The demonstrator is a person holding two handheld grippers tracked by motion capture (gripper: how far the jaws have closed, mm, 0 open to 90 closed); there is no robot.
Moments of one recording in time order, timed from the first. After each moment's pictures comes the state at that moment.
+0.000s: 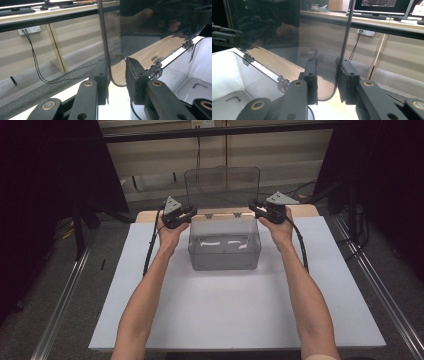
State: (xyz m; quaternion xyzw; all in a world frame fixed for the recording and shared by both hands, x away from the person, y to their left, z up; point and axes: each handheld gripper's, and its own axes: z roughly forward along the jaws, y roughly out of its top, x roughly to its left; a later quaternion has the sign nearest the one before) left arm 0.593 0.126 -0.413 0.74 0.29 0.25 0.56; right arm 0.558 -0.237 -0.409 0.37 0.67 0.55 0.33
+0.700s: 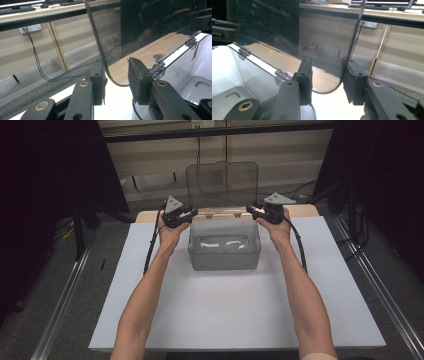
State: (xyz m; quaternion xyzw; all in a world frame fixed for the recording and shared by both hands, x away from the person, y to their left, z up) left arm 0.596 0.125 -0.411 0.75 0.29 0.26 0.54; right arm 0.565 -0.233 -0.416 0.39 0.68 0.54 0.31
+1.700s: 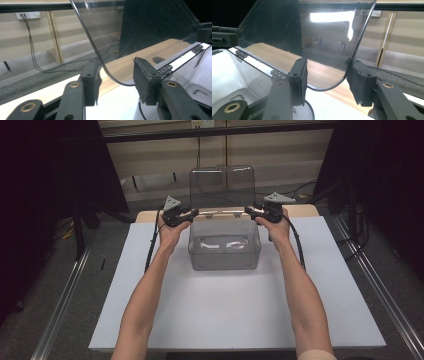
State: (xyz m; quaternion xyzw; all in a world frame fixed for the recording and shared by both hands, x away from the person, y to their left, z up) left arm 0.604 0.126 -0.418 0.73 0.34 0.23 0.55; right arm 0.573 -0.234 -0.422 0.42 0.67 0.54 0.27
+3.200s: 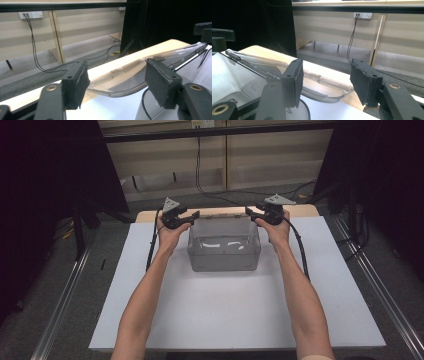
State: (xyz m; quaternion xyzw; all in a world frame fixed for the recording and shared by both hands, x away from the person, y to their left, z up) left arm 0.597 0.132 -0.417 0.72 0.35 0.23 0.56; right arm 0.564 -0.232 -0.422 0.44 0.66 0.54 0.29
